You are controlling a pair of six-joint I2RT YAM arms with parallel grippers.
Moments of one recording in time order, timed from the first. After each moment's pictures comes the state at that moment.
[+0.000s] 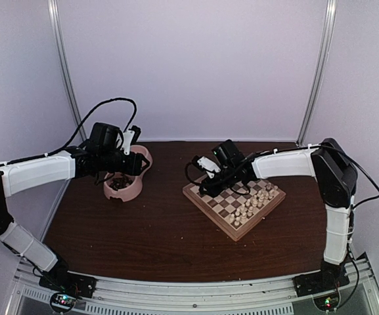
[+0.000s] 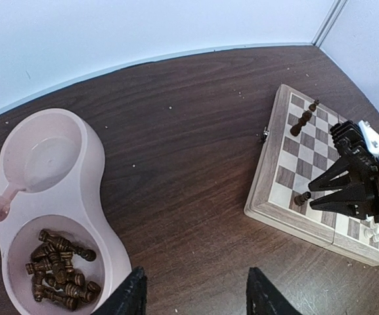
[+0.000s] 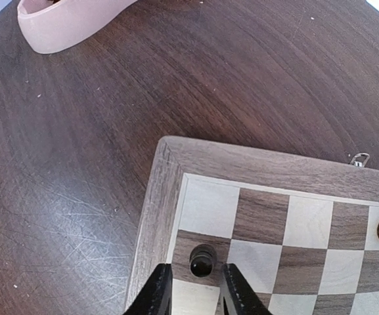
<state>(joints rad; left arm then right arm) -0.54 1.46 1.05 -0.19 0.08 -0.17 0.71 2.01 1.39 -0.24 -0.18 -0.06</state>
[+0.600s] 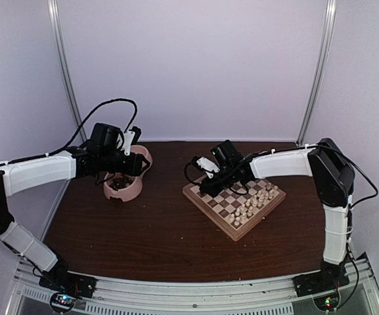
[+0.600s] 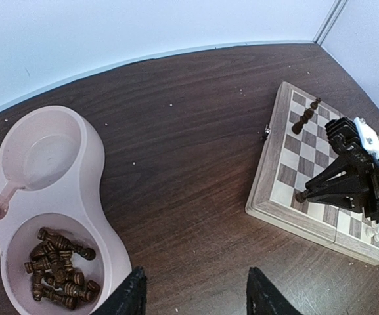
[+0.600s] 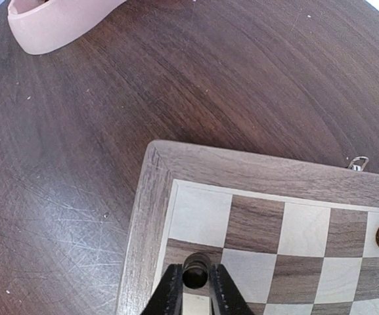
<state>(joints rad) -0.54 1.47 1.05 -0.19 0.08 -0.17 0.71 2.04 1.41 -0.24 -0.16 -0.06</state>
